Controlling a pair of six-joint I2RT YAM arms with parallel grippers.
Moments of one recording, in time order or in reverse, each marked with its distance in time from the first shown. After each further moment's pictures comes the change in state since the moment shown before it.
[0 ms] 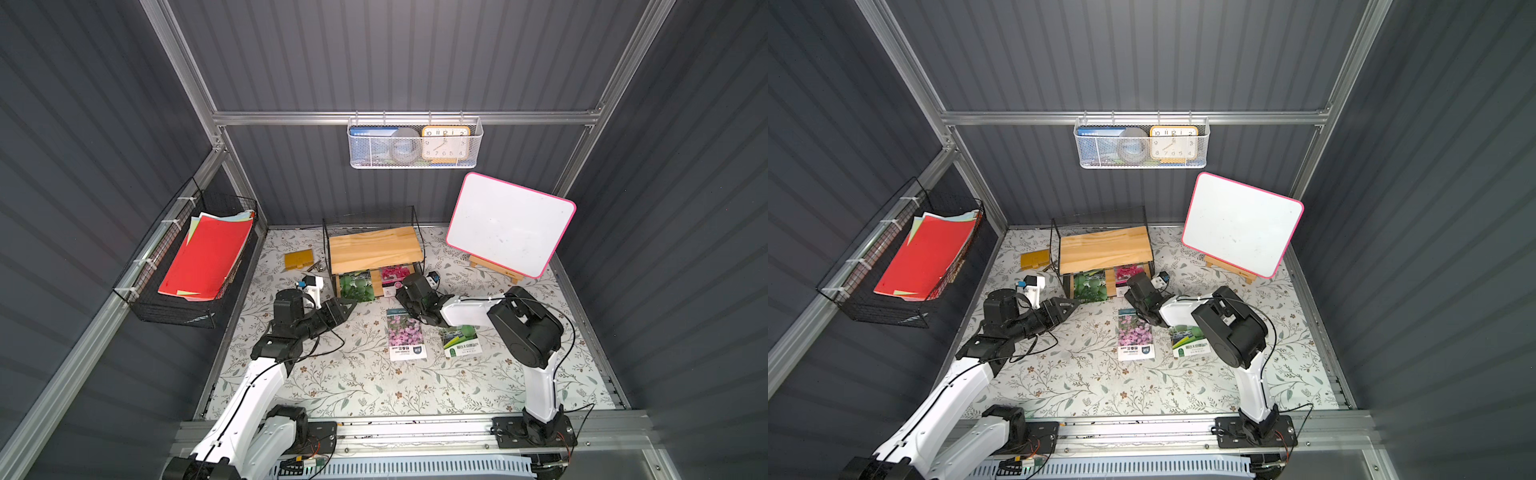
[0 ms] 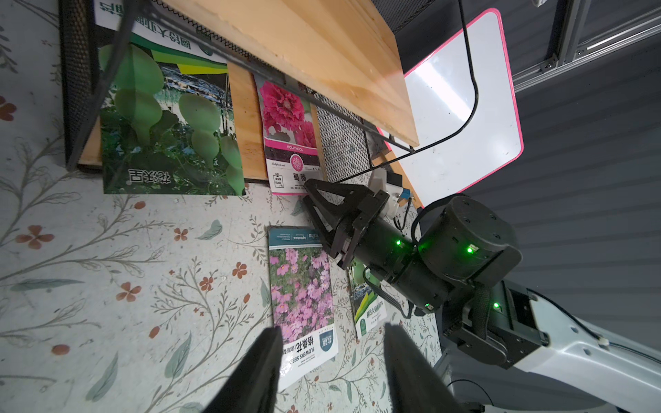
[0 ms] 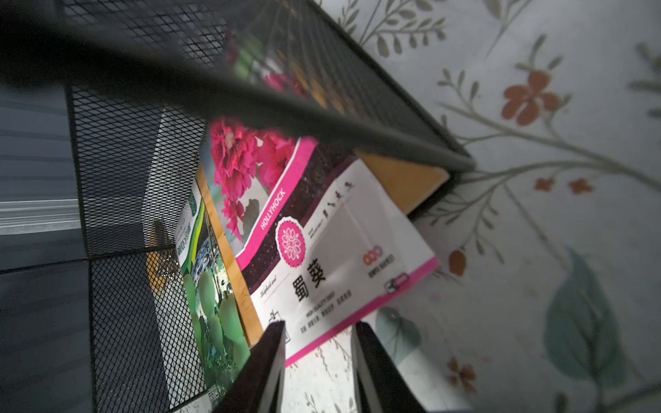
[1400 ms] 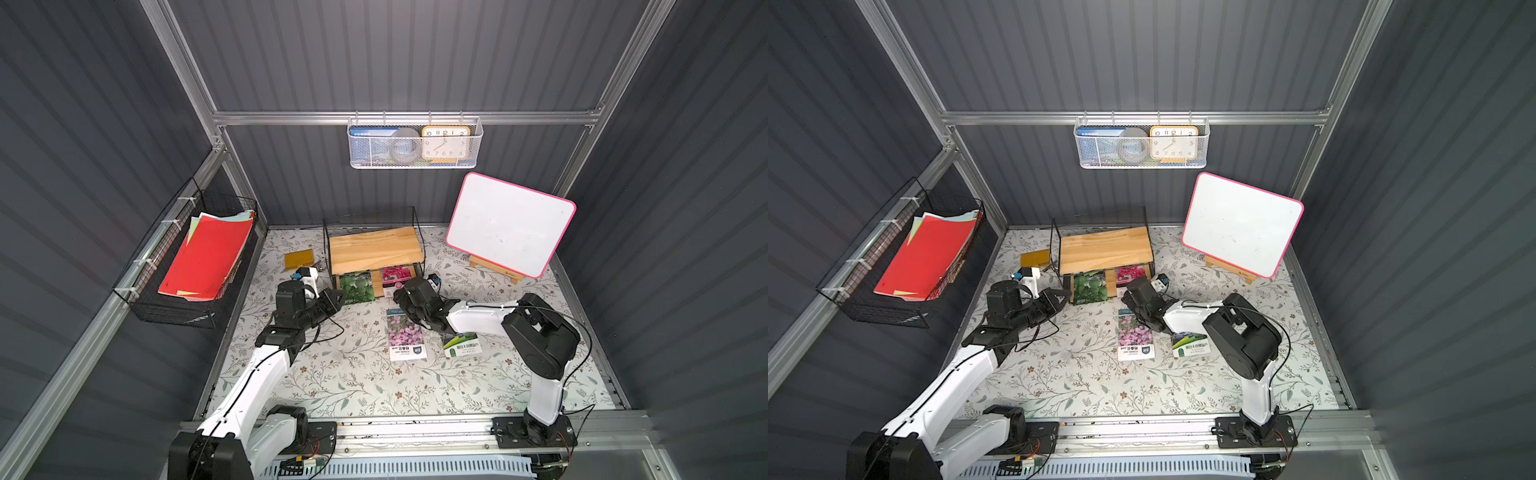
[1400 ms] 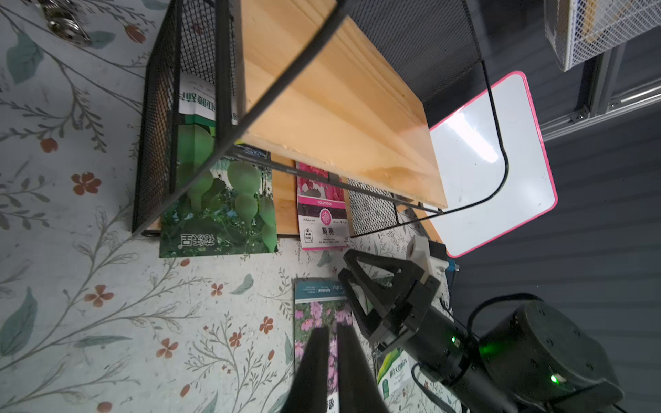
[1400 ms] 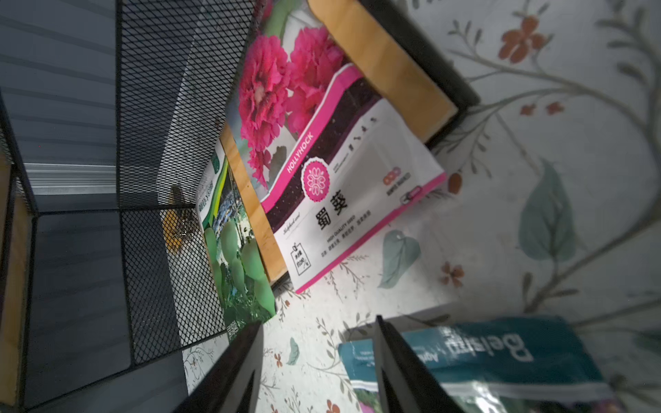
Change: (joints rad) left arm 0.006 0.098 0.034 0.098 -0.124 -0.013; right arm 0.035 -0.116 -0.073 -0.021 -0.024 -0.012
